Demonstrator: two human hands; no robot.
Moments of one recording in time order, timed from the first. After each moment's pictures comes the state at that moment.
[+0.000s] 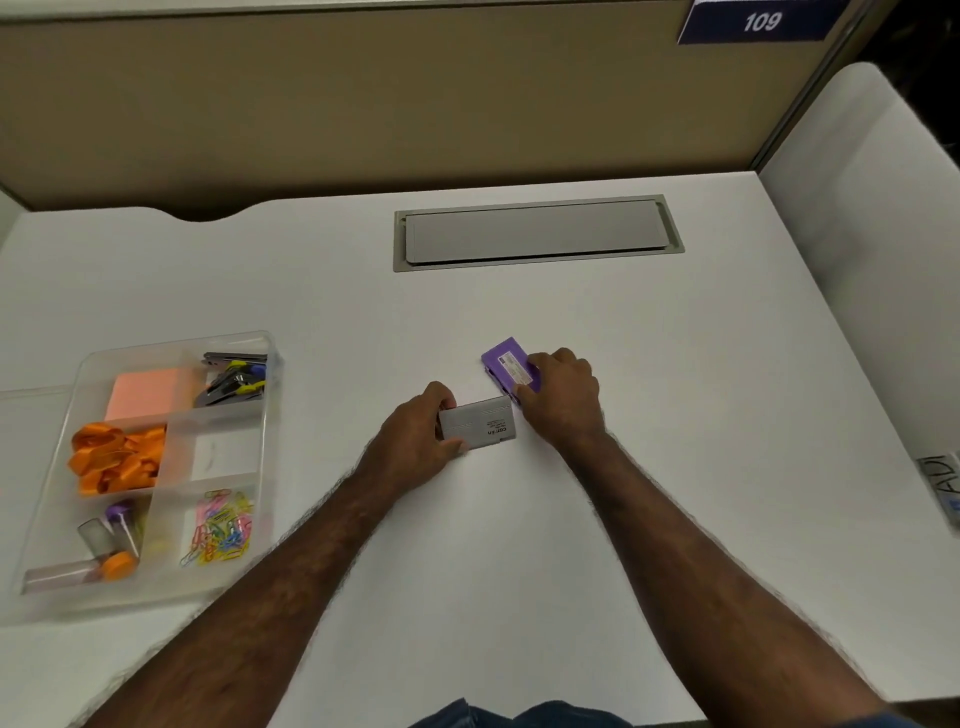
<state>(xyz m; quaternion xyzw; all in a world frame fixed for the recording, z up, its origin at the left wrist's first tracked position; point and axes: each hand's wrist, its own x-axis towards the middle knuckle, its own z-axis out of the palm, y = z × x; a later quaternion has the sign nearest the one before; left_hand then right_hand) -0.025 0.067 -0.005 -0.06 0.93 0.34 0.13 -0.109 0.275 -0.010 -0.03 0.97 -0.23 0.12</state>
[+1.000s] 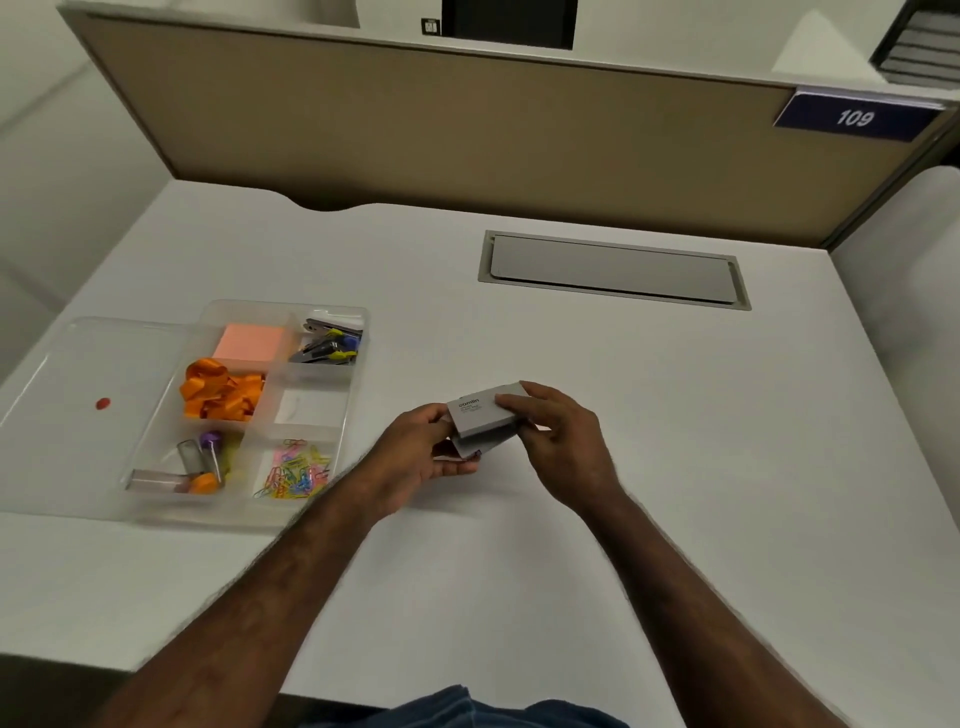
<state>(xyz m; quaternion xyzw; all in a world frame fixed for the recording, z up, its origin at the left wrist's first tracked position) 0.048 0.021 0.034 -0.26 0.56 0.77 0.13 -0.019 0.221 0.028 -0.19 0.85 -0.49 0.07</state>
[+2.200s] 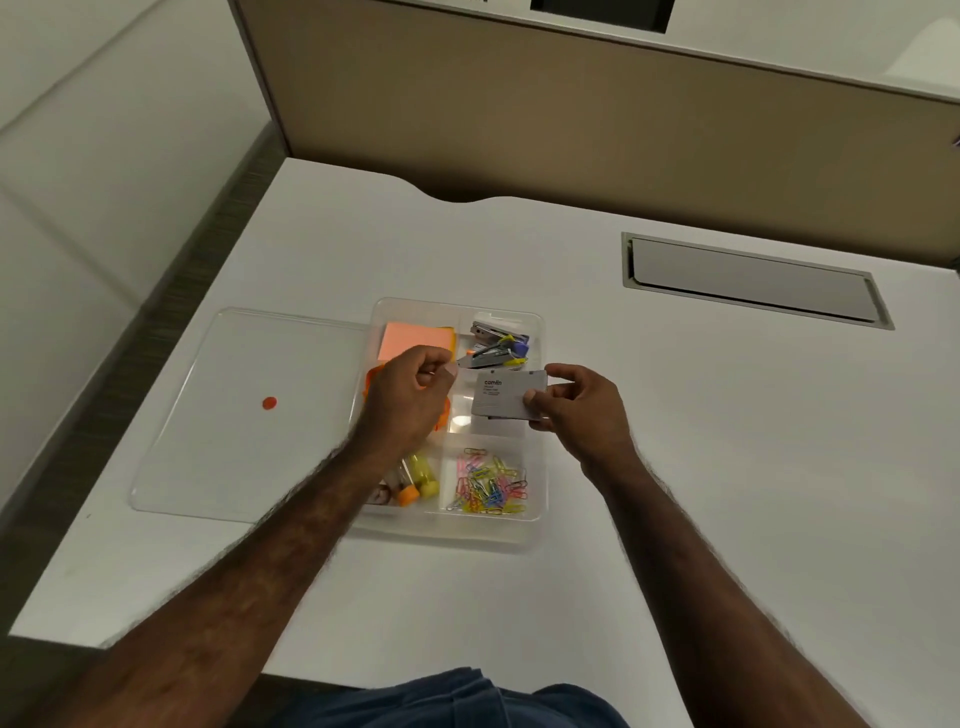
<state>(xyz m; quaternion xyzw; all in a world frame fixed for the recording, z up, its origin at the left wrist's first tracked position) 0.086 -0.245 0.035 -0.22 0.81 0.53 -0.10 0.016 -0.031 0.046 0.06 0.79 -0.57 0.21</state>
